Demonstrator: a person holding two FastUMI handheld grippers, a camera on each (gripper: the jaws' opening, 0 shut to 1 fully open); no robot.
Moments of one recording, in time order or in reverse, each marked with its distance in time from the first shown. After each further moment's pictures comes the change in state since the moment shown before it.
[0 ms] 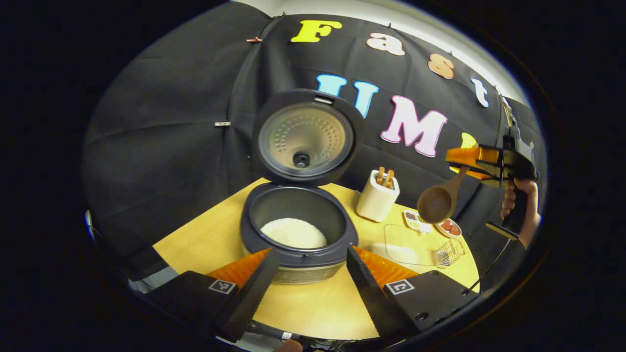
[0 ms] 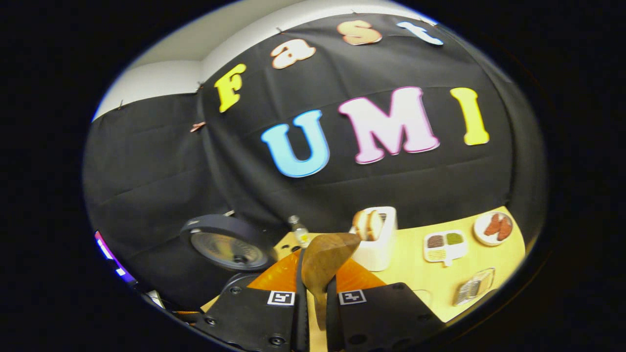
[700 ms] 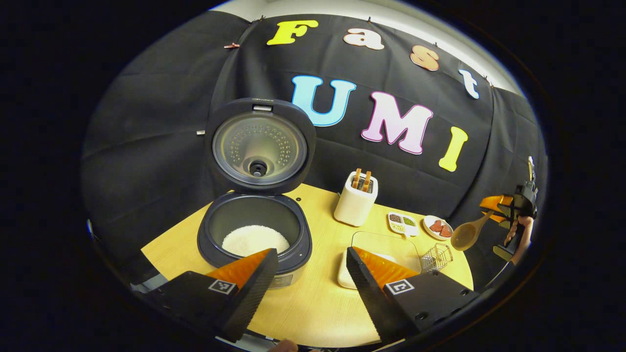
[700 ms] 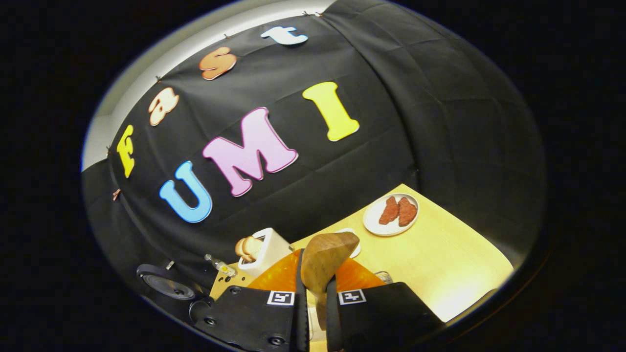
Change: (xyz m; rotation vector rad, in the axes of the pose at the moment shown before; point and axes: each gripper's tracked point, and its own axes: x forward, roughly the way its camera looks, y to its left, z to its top) left arm 0.009 -0.081 0.017 0.039 -0.001 0.032; right arm -0.082 -0.261 0.017 0.325 -0.078 -0.410
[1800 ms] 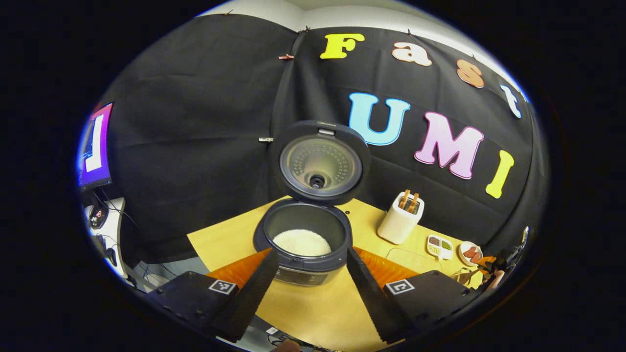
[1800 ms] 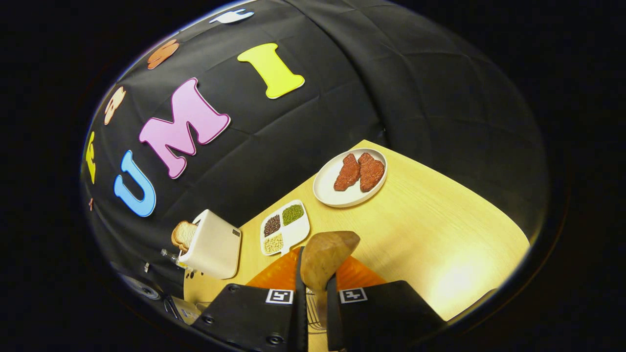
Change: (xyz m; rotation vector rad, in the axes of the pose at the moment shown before) left arm -0.047 0.048 0.019 -0.134 -0.095 0.332; right arm 0.098 -0.112 -0.096 0.084 0.153 -0.153
